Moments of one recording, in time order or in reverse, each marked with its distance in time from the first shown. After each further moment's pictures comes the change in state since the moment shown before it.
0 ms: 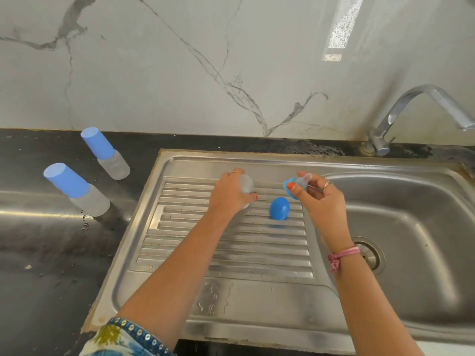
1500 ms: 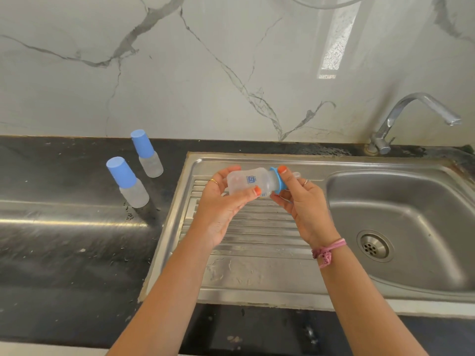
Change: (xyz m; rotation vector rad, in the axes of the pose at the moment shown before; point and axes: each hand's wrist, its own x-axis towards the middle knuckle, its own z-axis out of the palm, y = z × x) left_hand -0.142 -0.034 -0.105 -1.273 -0.092 -0.015; right_hand -0.093 -0.056 0.089 0.396 -0.114 0.192
